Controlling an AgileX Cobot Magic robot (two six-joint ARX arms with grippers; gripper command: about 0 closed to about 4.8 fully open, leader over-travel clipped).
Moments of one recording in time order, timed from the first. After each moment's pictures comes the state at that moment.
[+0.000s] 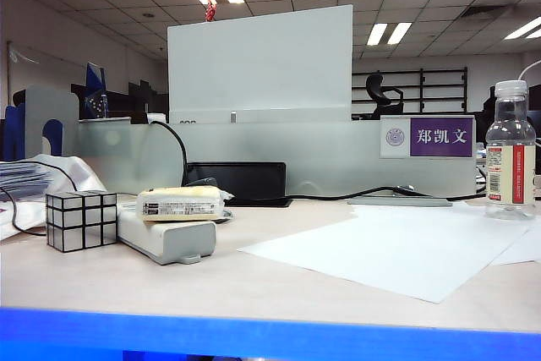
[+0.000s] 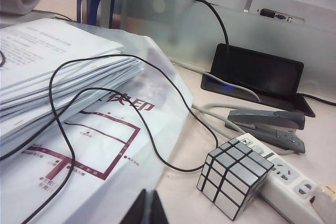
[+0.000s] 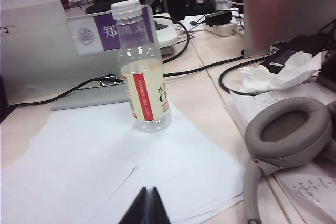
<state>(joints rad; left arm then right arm) 0.07 0.00 0.01 -0.03 0.04 -0.15 -0.17 0.00 0.01 -0.02 0.02 0.19</state>
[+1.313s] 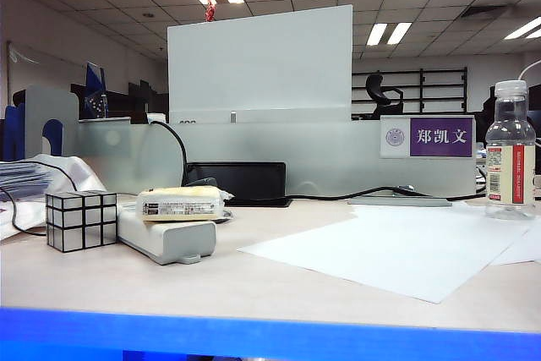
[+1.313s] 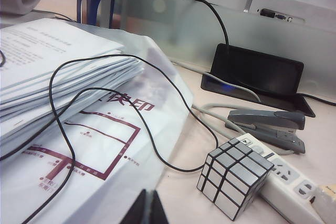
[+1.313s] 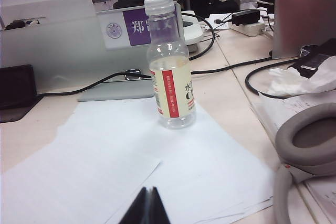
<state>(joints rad) 0.07 0.00 0.01 -0.03 0.04 -0.15 -0.11 0.00 0.01 -0.01 -0.01 0.16</state>
